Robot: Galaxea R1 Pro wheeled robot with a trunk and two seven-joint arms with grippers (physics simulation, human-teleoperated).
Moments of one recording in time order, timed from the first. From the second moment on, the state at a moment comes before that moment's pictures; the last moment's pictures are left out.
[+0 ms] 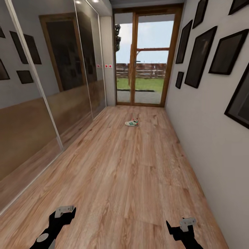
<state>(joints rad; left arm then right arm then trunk) -0.39 0.12 0.15 -0.46 0.00 -0.25 -0.08 -0.47 -0.12 0.09 -0.06 -0.03 -0.59 0.11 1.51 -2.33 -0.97</state>
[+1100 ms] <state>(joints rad) -0.39 0.12 0.15 -0.46 0.00 -0.25 -0.08 -0.47 -0.12 0.09 -0.06 -0.03 -0.59 0.11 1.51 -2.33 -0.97</state>
